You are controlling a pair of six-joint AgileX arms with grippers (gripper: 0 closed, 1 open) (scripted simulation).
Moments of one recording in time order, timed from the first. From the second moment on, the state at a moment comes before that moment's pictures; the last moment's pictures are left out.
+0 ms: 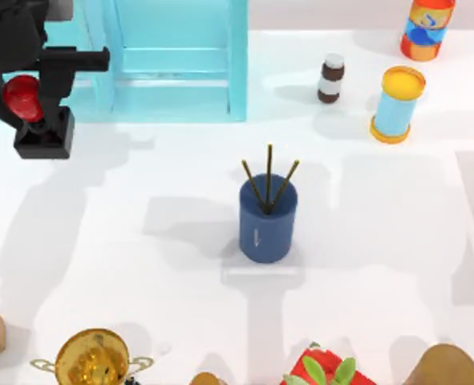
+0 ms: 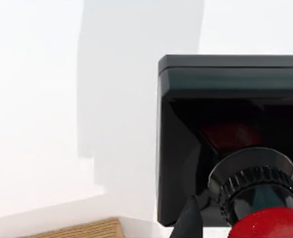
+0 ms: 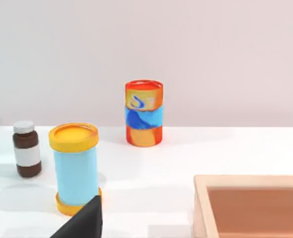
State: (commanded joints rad) left arm -0.20 2.00 1.95 -1.52 0.00 -0.17; right arm 0.00 0.00 0.00 0.00 0.00 0.00
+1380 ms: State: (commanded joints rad) left arm -0.64 1.95 1.84 -1.39 -0.04 -0.61; right arm 0.00 0.00 0.00 0.00 0.00 0.00
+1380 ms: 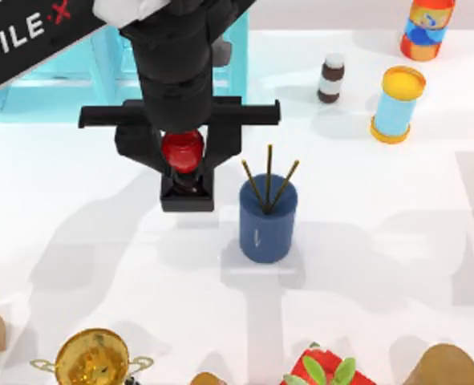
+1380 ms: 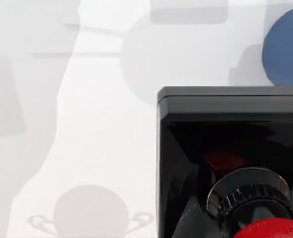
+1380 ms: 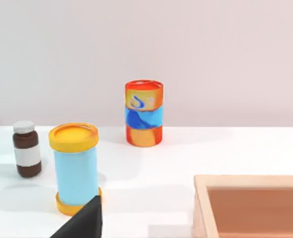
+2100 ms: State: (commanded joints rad) left arm -0.64 1.95 1.84 -1.39 -0.04 -0.61; right arm 0.00 0.00 0.00 0.00 0.00 0.00
